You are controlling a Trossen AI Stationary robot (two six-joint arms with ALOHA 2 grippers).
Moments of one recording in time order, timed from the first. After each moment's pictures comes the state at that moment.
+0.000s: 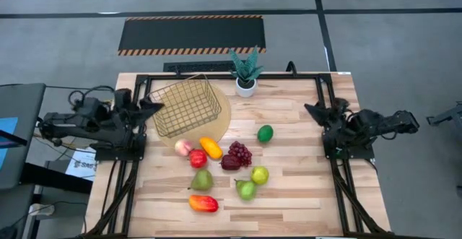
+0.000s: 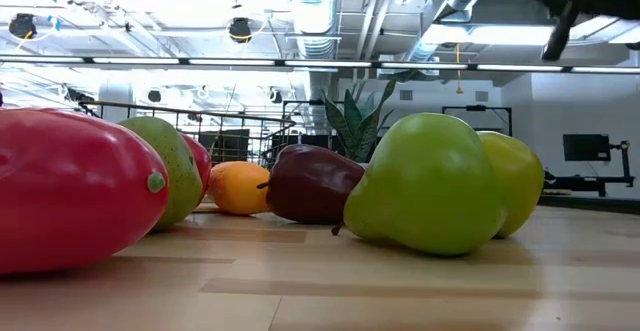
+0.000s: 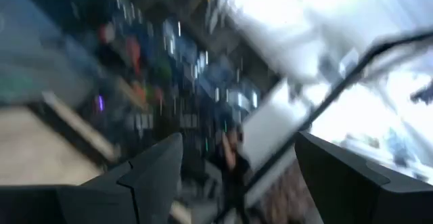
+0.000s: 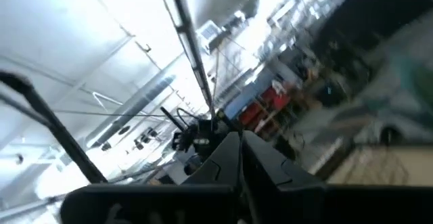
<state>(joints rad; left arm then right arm) -0.10 0.34 0.59 0.04 -0.14 -0.79 0.20 0.13 0.14 0.51 0.52 0.56</state>
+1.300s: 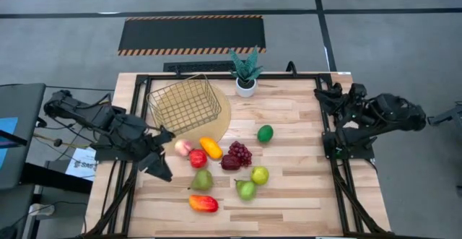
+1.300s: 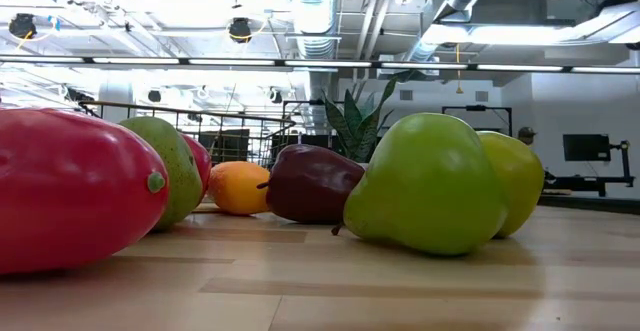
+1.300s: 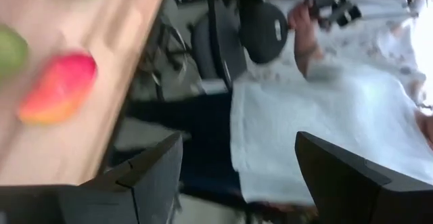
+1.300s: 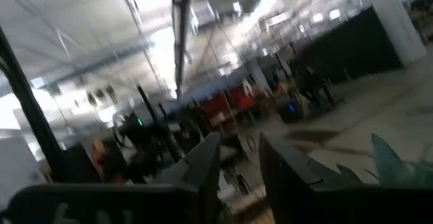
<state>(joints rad) -0.39 0.93 1.07 -0.55 0.40 -1.28 0.20 0.30 0.59 0.07 0.52 0.30</state>
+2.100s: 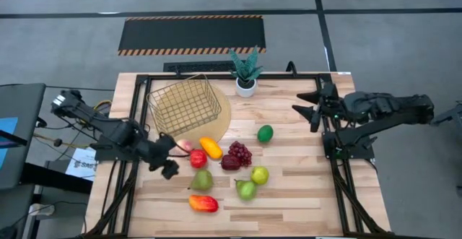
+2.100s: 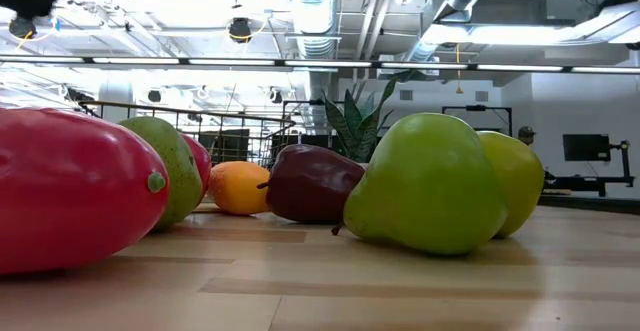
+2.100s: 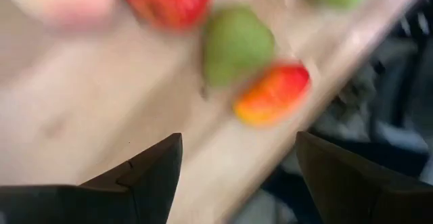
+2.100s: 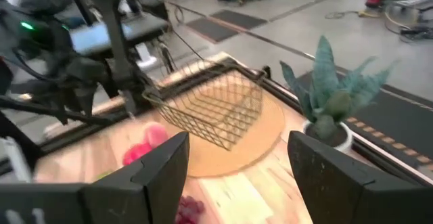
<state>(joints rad) -0.49 1.10 1.01 -0.98 -0.02 -1.40 0.19 0.69 0.97 -0.59 0.58 0.42</state>
